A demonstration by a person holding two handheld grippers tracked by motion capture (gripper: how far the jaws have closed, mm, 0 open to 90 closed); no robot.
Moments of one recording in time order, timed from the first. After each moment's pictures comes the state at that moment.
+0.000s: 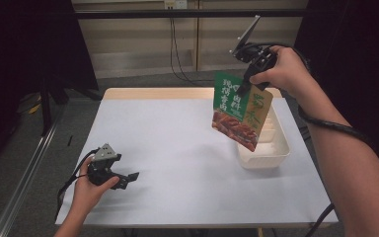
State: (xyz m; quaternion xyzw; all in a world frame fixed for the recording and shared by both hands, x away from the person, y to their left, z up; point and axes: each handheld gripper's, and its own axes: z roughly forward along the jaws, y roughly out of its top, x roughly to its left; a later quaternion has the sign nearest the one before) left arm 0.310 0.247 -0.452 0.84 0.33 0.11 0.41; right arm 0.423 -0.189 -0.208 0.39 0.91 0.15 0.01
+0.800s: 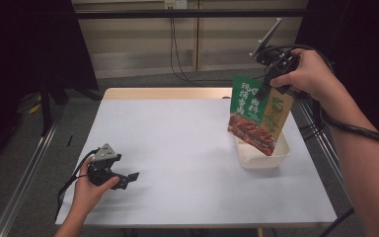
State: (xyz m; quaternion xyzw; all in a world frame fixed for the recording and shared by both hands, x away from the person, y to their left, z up) left arm 0.310 0.247 -0.452 0.84 0.33 0.12 0.40; right arm 0.409 -0.230 -0.207 0.42 0.90 0.13 0.01
